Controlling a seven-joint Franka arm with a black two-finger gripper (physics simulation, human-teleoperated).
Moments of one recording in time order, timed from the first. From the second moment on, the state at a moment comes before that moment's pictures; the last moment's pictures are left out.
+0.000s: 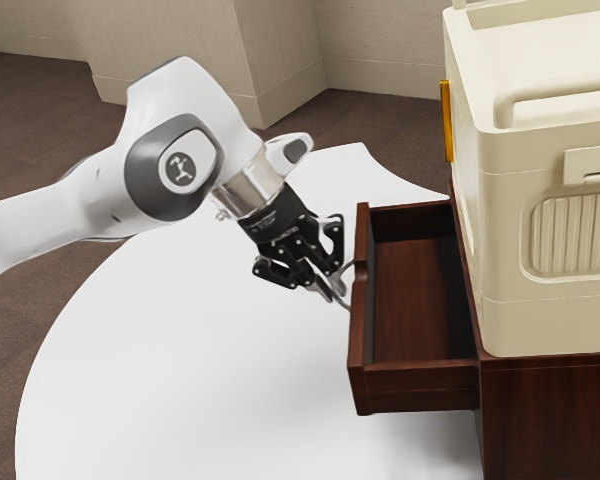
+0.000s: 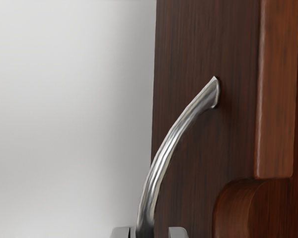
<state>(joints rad) 0.00 0.01 -0.01 -1.78 -0.39 1.98 -0.49</state>
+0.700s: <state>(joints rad) -0.04 0.01 0.04 -1.78 -0.39 1.97 -0.48</state>
